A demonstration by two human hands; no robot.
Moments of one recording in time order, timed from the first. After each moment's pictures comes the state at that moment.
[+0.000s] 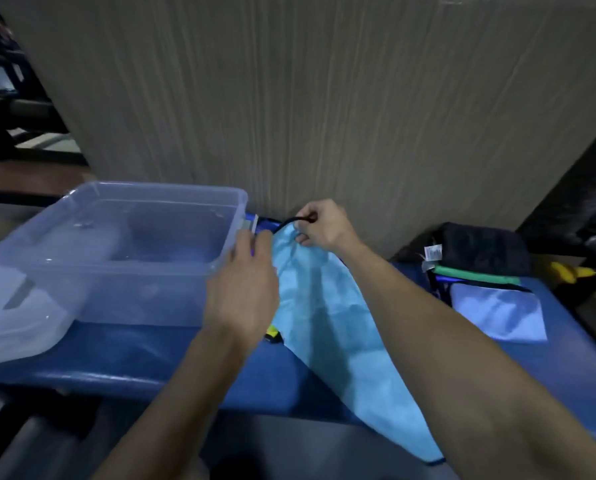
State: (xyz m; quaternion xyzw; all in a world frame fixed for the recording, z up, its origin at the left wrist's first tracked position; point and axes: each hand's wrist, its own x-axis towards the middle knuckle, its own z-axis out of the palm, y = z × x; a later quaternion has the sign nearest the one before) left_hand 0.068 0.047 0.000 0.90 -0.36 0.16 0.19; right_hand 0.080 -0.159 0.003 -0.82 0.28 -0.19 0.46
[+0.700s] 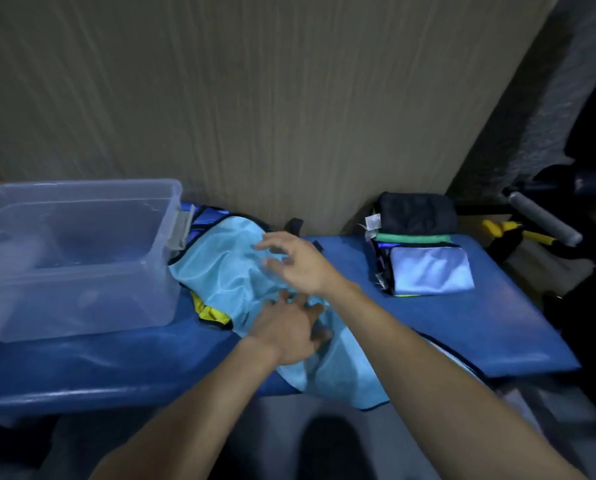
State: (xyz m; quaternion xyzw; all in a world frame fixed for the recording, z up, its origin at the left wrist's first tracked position) left_hand 0.003 -0.031 -0.097 0.78 -0.61 -0.09 -0.02; right_hand -0.022 -0.146 -0.055 -0.89 0.15 -0.15 0.40
